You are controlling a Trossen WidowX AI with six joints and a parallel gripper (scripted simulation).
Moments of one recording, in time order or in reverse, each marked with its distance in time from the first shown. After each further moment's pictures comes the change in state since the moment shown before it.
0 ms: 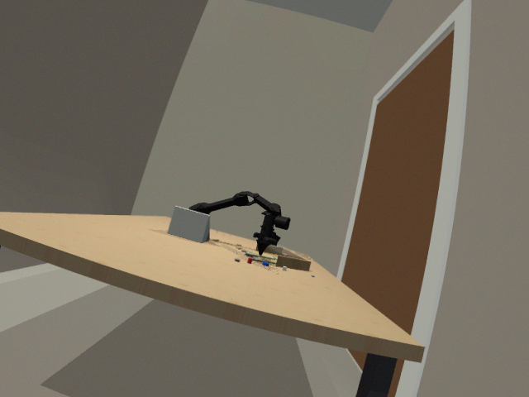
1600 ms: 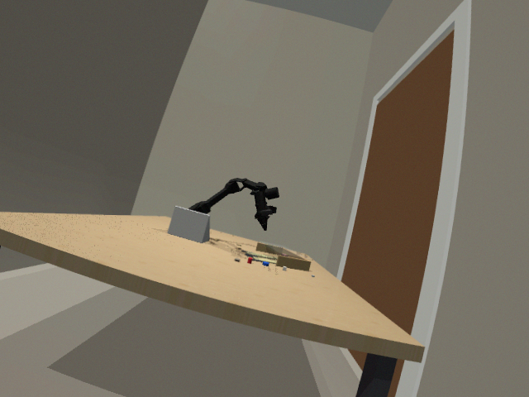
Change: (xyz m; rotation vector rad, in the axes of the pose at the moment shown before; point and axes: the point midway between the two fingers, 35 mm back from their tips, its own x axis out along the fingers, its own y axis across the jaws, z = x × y) arm -0.120 0.039 -0.005 0.191 -0.400 -0.156
